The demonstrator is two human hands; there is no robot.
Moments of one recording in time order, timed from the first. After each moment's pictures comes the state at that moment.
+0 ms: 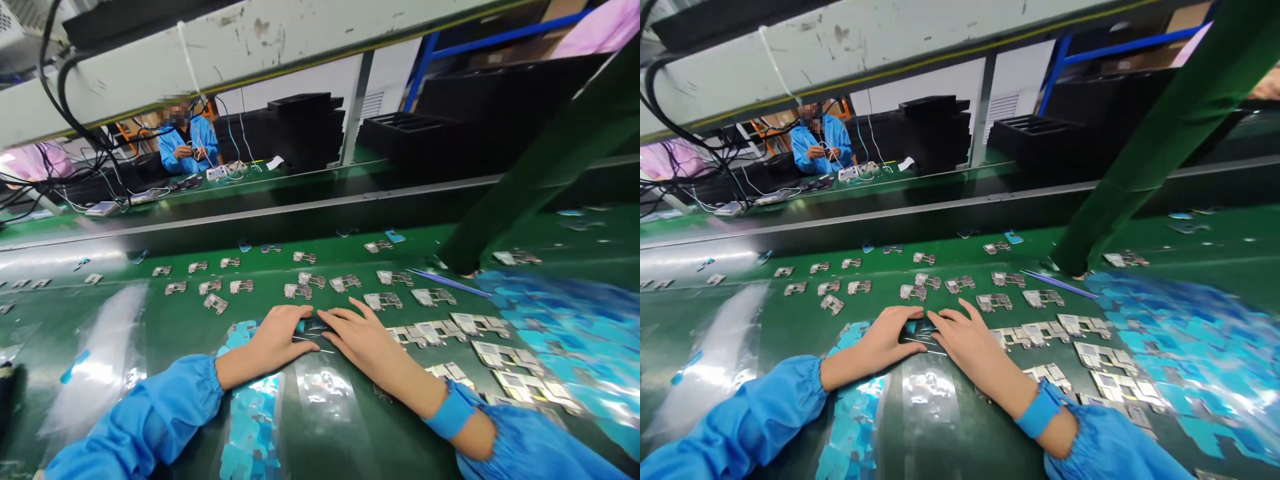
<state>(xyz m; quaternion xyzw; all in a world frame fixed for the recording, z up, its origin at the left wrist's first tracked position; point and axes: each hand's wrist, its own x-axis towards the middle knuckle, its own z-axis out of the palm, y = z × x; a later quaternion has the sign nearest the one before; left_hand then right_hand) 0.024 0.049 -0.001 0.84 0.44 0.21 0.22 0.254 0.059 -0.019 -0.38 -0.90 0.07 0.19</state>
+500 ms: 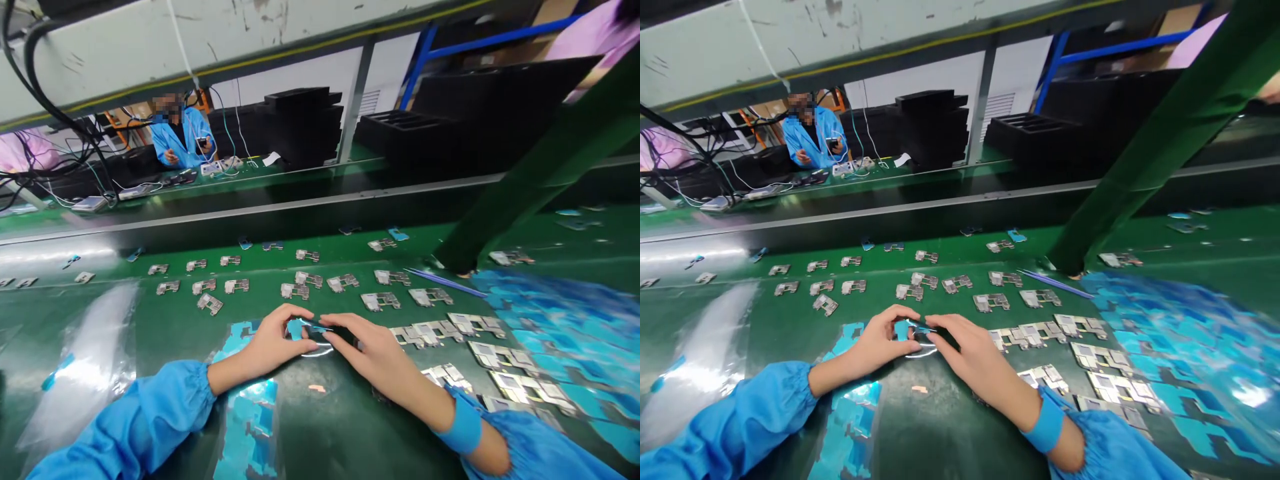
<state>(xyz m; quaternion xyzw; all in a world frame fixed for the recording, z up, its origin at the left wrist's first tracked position) 0.031 0.049 -0.002 0.67 0.46 0.35 0.46 0.255 0.043 -0.010 -0.42 -0.79 0.25 0.38</state>
